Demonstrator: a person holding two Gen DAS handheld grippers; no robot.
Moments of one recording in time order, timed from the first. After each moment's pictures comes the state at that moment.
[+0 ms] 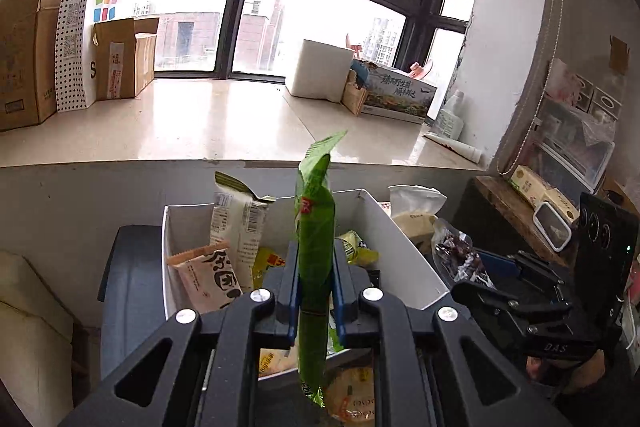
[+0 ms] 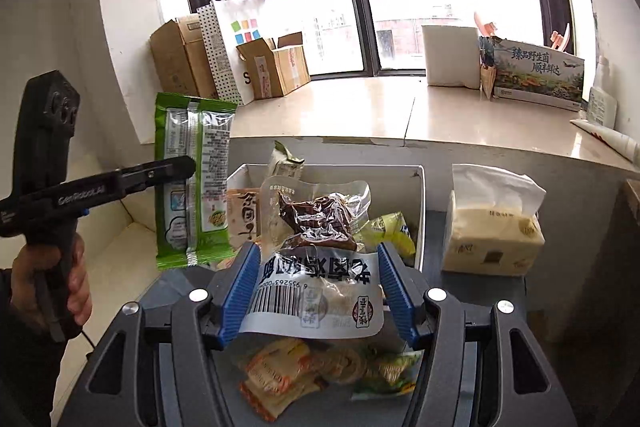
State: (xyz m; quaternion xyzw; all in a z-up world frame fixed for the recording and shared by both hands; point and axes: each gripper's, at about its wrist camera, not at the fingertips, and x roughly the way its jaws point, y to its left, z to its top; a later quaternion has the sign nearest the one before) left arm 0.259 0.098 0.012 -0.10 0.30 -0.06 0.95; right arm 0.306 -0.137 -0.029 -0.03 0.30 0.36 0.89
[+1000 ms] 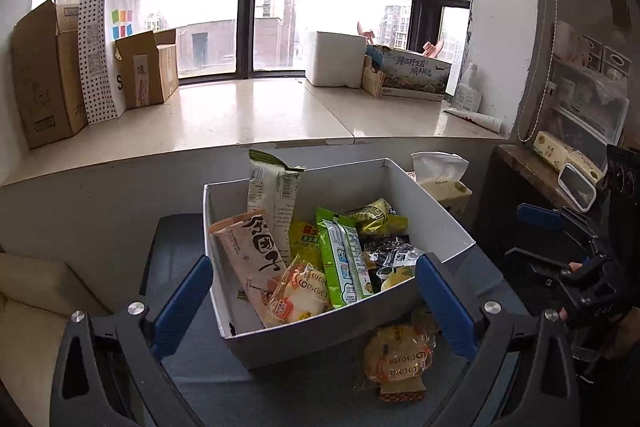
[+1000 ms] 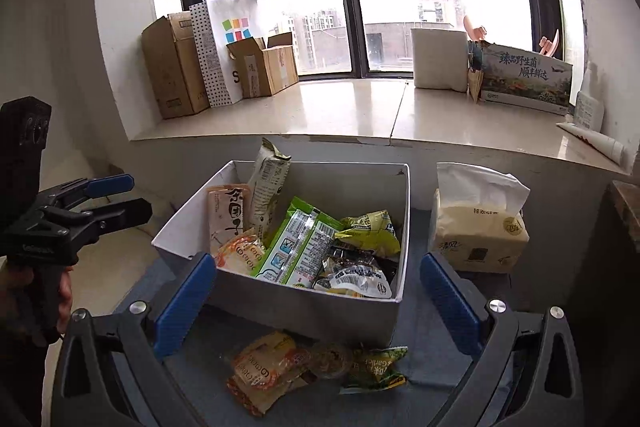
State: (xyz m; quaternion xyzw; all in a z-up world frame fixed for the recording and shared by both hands) left arm 0.195 0.084 -0.001 -0.04 0.30 -0.01 0.95; right arm 0.272 -0.154 -0.032 -0.04 0.28 0.34 0.90
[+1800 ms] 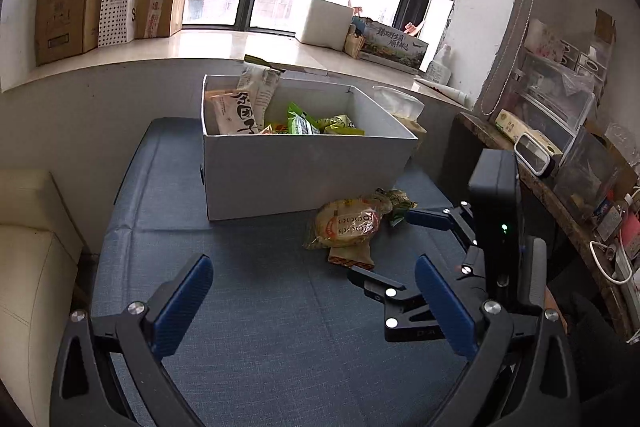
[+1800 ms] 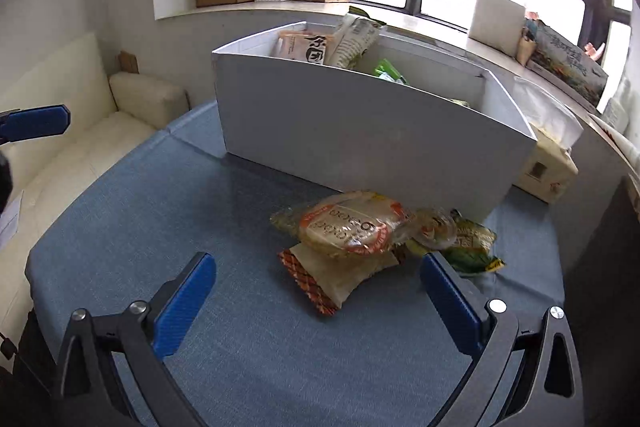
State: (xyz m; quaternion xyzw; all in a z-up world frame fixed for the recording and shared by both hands) left arm 0.064 0.068 -0.064 -0.12 0.34 -0.05 0.93; right arm 0.186 -0.083 -0.142 -0.18 0.34 0.34 0.85
